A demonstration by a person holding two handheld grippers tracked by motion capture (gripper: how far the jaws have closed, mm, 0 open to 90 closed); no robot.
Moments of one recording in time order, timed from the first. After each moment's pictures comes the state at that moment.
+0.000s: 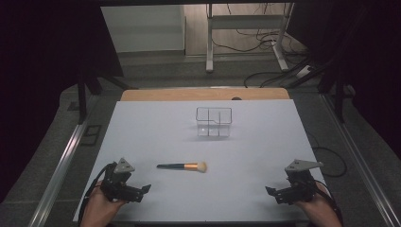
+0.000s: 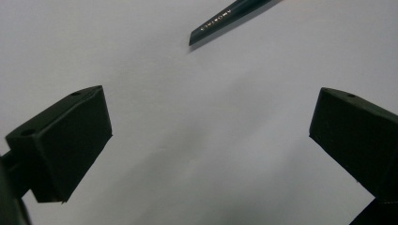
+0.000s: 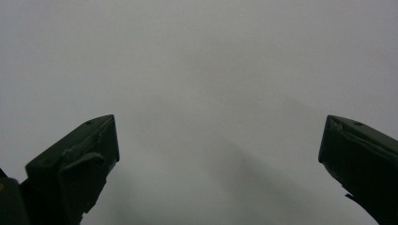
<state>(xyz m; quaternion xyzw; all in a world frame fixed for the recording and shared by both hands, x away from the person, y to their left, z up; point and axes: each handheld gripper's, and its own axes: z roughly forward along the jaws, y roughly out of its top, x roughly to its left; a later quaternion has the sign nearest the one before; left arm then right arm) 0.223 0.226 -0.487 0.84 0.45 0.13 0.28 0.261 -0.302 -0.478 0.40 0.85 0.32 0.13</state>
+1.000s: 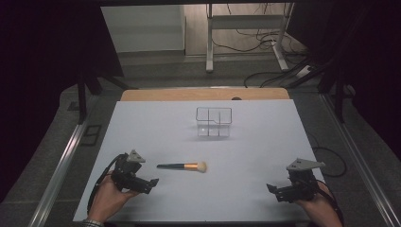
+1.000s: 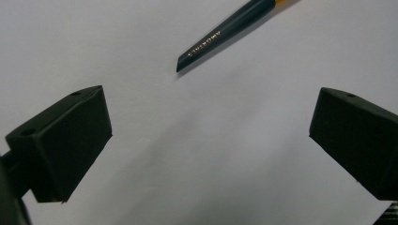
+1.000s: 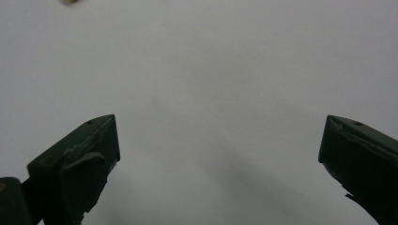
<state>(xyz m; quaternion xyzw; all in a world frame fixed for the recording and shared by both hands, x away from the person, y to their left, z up) 0.253 0.205 -0.481 0.86 0.43 0.10 0.26 0.261 -0.304 -0.475 0.40 0.84 0.32 0.15</state>
